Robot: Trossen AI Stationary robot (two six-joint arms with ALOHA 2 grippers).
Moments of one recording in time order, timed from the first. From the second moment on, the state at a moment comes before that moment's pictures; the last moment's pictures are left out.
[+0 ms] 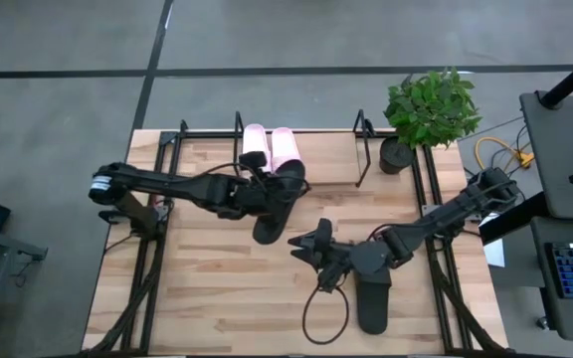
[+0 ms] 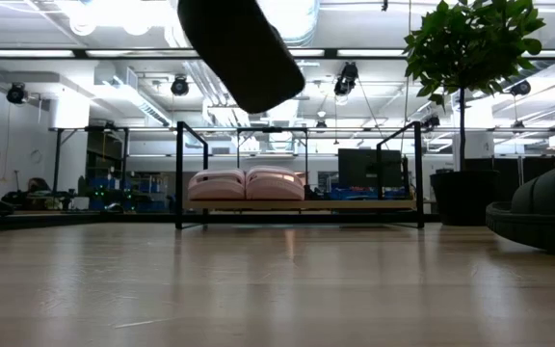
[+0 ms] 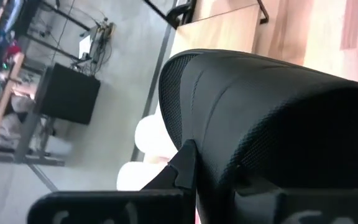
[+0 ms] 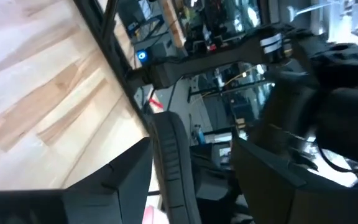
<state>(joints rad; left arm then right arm) -0.12 1.62 1.55 -0.85 -0.79 0.07 0.48 1.57 1.13 0.20 0.65 -1.08</state>
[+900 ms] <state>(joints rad) -0.12 1.76 1.77 -0.73 -0.70 0.40 0.46 1.57 1.12 0.06 0.65 -0.99</state>
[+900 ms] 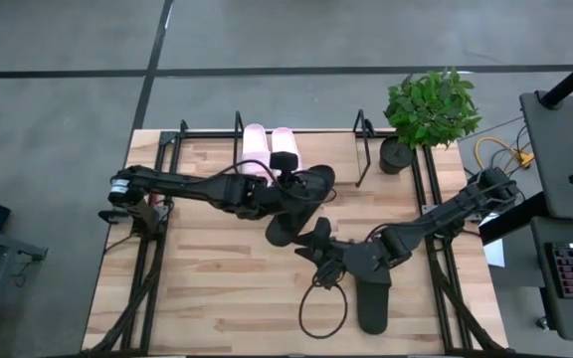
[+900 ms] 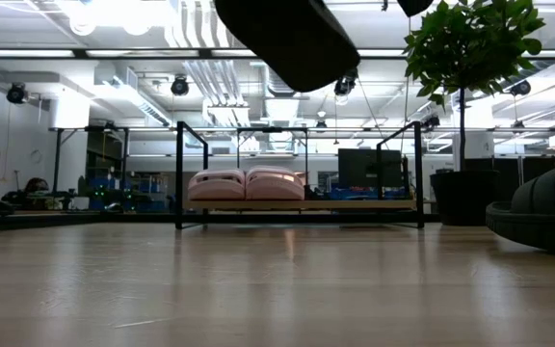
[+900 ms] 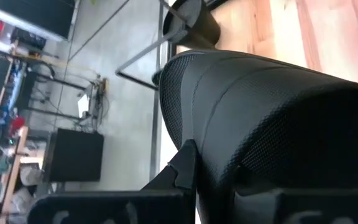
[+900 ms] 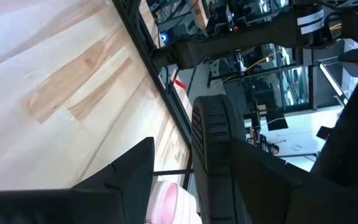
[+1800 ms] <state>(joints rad) -0.12 1.76 1.76 -0.61 -0.66 0.53 0.43 1.56 1.13 0.09 0.63 -1.05</state>
